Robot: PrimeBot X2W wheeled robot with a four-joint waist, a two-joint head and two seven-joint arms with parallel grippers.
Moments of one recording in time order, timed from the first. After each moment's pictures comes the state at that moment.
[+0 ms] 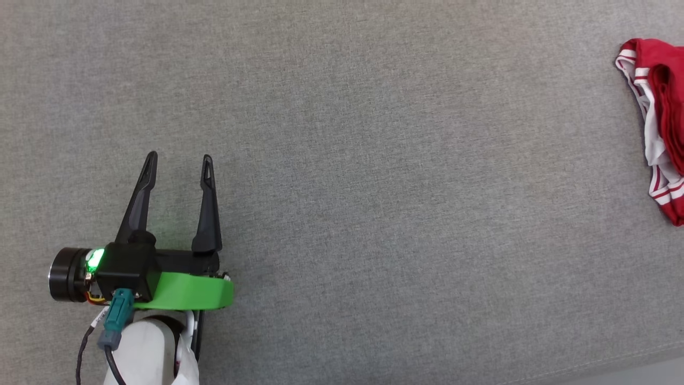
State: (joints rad) left arm -0.14 0.11 -0.02 -0.11 -0.03 -0.05 -0.26; right arm -0.81 -0.78 0.23 0.81 0.43 0.13 0.20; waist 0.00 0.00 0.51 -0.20
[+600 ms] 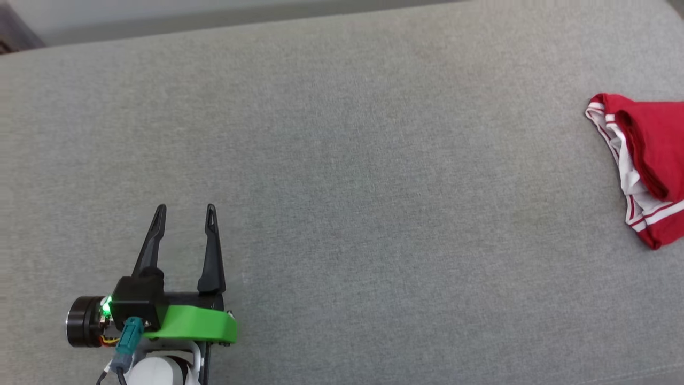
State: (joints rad) left arm -0.04 0.08 -0.02 -0.04 -0.06 -0.02 -0.26; right arm -0.72 -0.64 0.03 0.59 0.23 0.13 -0.24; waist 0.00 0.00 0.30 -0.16
